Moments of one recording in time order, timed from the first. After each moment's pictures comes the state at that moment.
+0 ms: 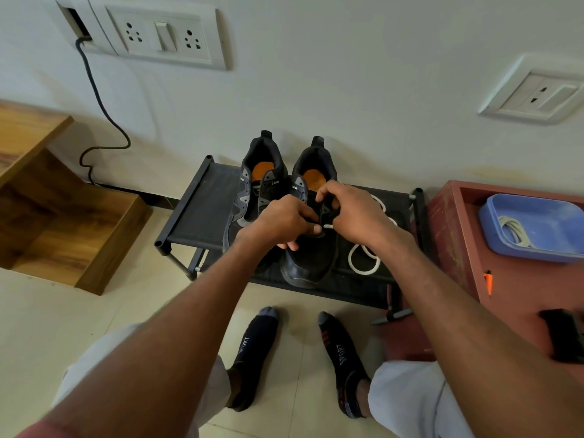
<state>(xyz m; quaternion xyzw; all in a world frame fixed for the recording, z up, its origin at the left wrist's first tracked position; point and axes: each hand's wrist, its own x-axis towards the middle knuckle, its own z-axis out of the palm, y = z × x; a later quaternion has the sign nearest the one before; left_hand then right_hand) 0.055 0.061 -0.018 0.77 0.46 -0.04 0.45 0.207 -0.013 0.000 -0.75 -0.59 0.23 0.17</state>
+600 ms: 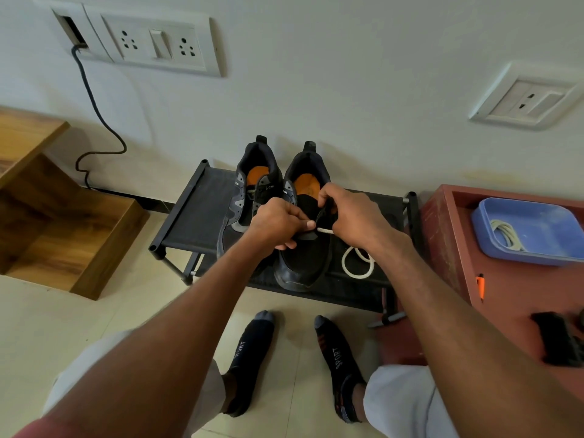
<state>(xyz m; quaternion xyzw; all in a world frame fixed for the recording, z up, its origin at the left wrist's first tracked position) 0.060 0.058 -0.032 0.67 0.53 0.08 0.52 0.216 -0.017 0.001 -0.76 -0.60 0.21 0.14</state>
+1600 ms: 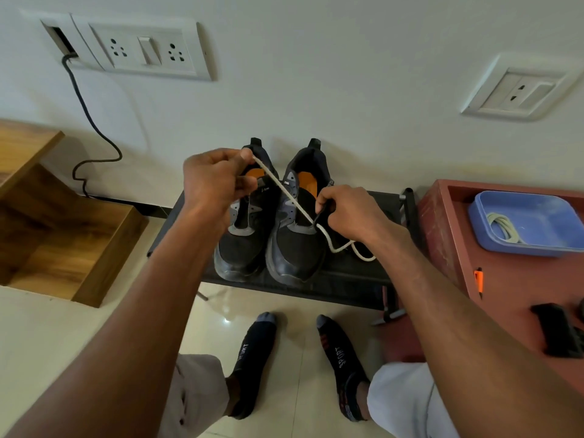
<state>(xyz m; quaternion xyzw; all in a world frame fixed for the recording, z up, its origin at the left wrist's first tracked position) 0.015 0.071 0.045 0.47 0.54 0.42 0.55 0.223 -0.010 0.002 -0.76 -0.58 0.23 0.15</state>
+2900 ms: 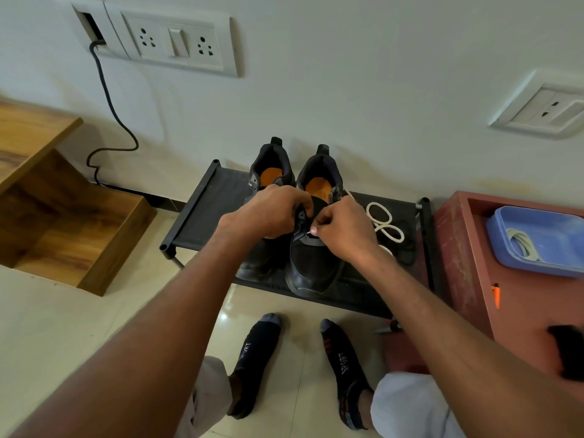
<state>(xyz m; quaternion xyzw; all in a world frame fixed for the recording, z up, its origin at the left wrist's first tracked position) 0.031 0.082 0.011 0.89 0.38 -0.02 0.26 0.181 0.001 -0.034 -0.79 -0.53 0.23 0.21</state>
